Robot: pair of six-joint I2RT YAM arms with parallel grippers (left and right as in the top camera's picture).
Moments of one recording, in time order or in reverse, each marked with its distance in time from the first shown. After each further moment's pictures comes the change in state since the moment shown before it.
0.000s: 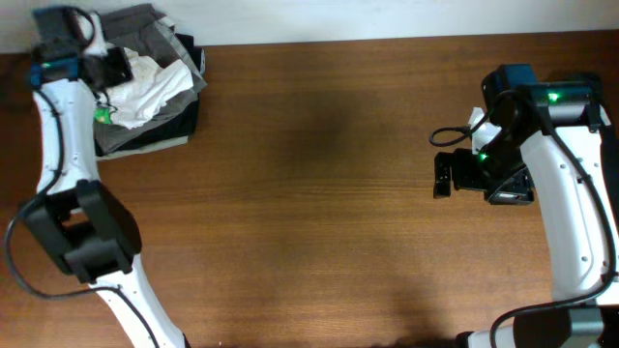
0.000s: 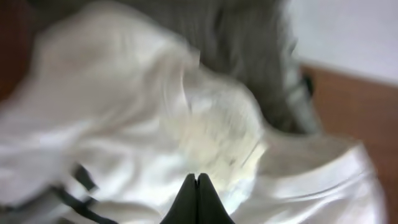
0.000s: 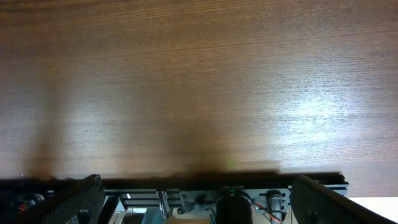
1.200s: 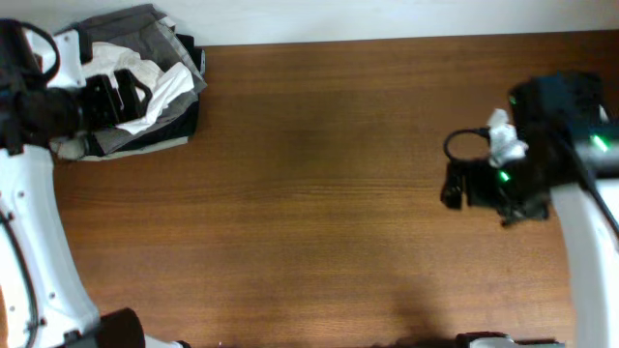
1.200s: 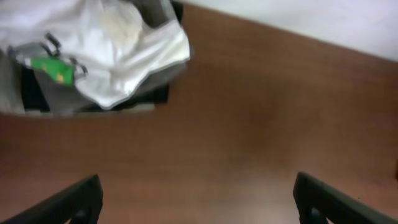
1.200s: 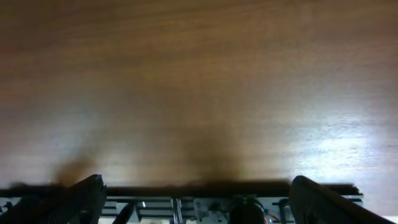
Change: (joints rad) left arm 0.003 -0.581 -0.079 -0.596 0.243 0.003; right arm 0.000 -0.246 0.003 -0.003 -0.042 0.025
